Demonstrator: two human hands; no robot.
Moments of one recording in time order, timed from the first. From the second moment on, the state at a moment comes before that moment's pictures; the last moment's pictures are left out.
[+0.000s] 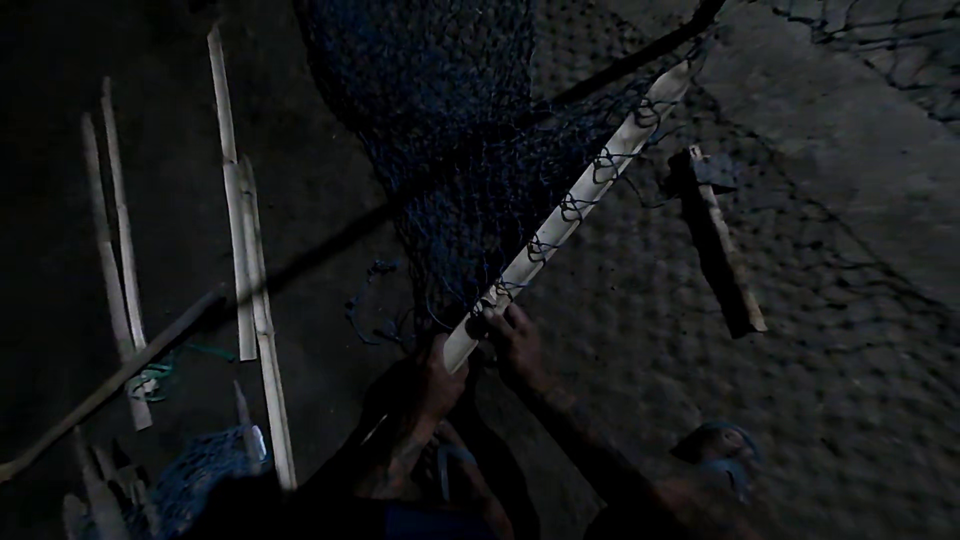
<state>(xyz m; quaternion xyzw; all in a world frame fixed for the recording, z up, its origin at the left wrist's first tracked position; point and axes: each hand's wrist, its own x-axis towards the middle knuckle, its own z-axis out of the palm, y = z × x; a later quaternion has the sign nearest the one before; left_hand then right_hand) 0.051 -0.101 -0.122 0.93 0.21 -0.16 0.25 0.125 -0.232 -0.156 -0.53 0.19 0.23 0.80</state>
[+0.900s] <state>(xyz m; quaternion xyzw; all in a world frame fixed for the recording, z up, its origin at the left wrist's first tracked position) 0.044 -0.100 -0.145 0.98 0.14 -0.04 0.15 0.144 -0.255 -0.168 -0.42 0.30 0.29 0.81</state>
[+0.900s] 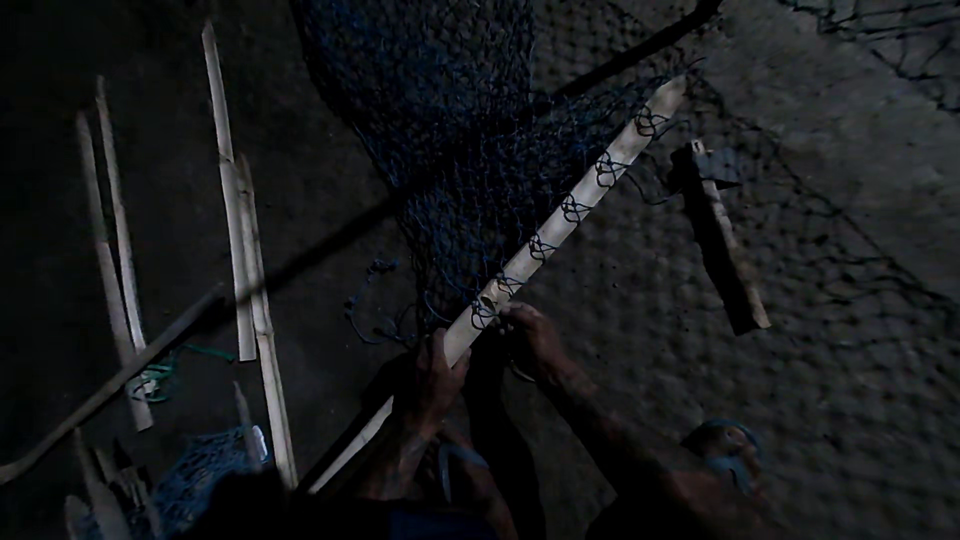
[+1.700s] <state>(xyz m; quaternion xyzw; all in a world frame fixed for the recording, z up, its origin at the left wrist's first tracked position) 0.044 -0.106 -0.124 0.93 0.22 -0.10 0.27 0.161 -0.266 -0.134 -0.58 0.15 0.51 0.62</state>
